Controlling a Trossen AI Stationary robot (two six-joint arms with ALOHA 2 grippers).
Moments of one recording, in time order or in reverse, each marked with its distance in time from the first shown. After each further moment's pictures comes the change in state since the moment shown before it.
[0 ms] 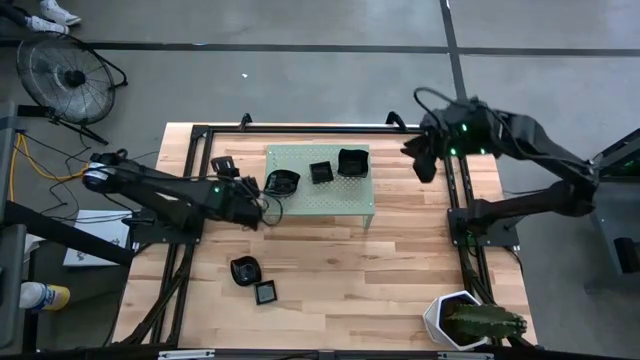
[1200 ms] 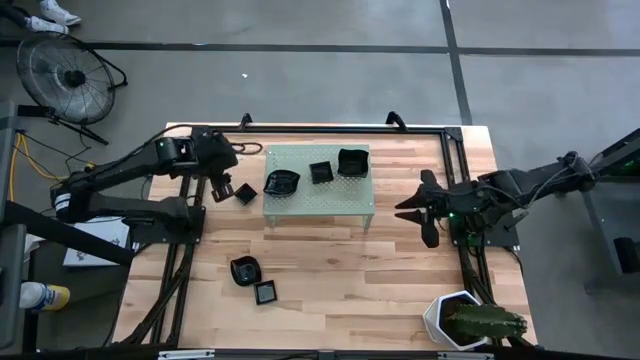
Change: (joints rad) left arm 0.572 -0.369 0.000 0.150 0.641 0.451; right arm 0.621 -0.297 -0.643 0.483 0.257 0.143
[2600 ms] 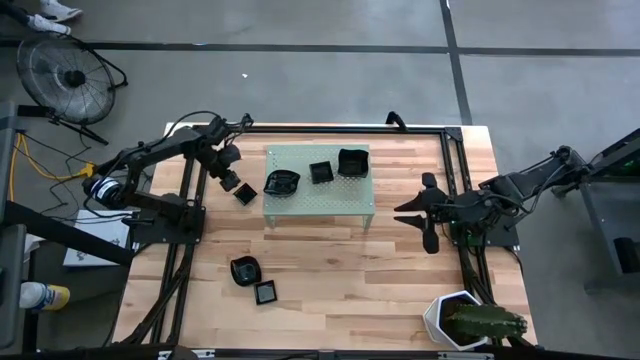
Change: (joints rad) left arm 0.677 0.376 -0.310 0.361 0.607 0.305; right arm 0.128 0.016 0.000 0.069 0.152 -0.034
